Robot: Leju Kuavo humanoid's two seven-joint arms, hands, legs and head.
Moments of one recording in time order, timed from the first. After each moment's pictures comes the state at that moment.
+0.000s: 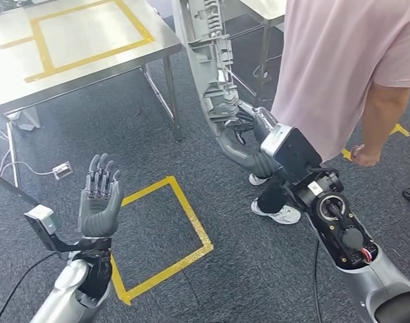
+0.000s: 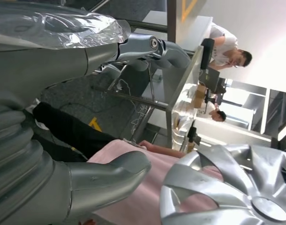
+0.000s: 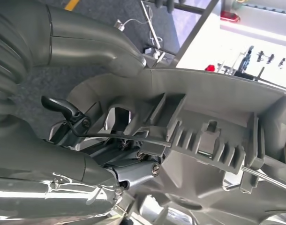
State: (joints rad) left arm -0.37 -0.01 -0.46 -1.15 0.42 0.11 -0.50; right arm -0.34 -0.25 0.35 -1.80 0.03 -0.04 -0.02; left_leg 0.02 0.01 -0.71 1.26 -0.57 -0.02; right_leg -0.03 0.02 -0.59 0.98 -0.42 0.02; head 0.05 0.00
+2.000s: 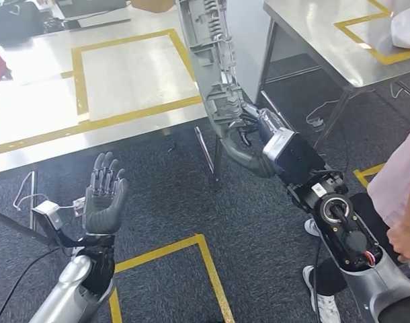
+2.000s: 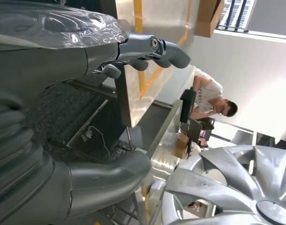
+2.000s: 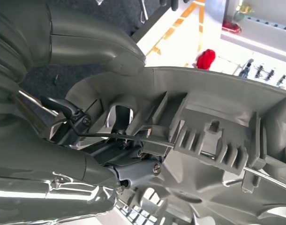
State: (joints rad) left arm -0.39 -0.02 -0.47 -1.10 0.43 0.10 -0.51; right arm -0.33 -0.25 0.34 -1.80 0.06 -0.02 -0.04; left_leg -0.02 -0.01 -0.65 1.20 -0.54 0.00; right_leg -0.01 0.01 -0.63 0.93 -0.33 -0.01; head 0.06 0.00
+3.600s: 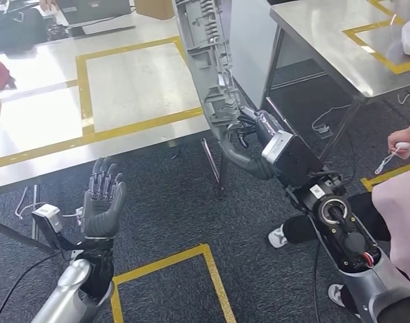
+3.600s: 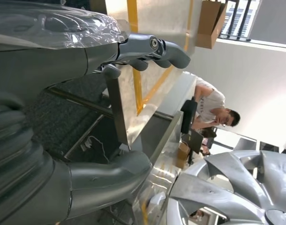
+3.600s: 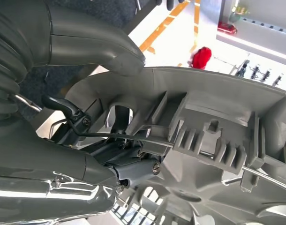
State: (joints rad) left arm -0.38 -0.02 -0.47 -1.10 0.43 0.12 -0.51; right arm -0.32 -0.25 0.34 -1.81 0.06 -0.02 -0.05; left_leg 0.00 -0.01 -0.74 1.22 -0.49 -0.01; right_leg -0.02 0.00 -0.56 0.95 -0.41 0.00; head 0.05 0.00
